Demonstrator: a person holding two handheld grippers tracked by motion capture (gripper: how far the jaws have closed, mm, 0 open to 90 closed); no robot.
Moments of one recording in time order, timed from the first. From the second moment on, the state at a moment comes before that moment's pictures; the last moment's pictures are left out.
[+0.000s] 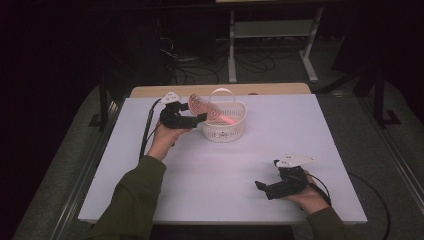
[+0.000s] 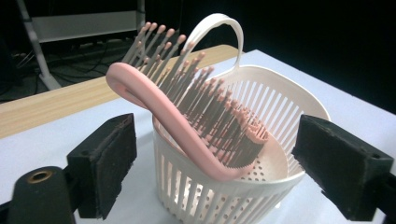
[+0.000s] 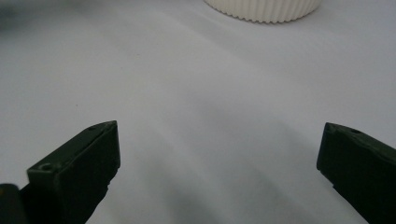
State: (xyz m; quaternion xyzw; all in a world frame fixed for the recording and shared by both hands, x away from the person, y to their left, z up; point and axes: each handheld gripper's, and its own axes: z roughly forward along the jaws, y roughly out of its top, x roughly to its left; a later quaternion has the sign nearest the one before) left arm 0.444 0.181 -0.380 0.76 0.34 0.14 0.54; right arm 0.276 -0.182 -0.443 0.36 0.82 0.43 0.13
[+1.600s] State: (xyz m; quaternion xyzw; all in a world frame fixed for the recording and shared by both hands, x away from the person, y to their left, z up) left arm 0.373 0.219 -0.393 0.81 0.28 0.15 0.49; right arm 0.273 -0.186 -0.441 0.37 0.81 0.43 0.14
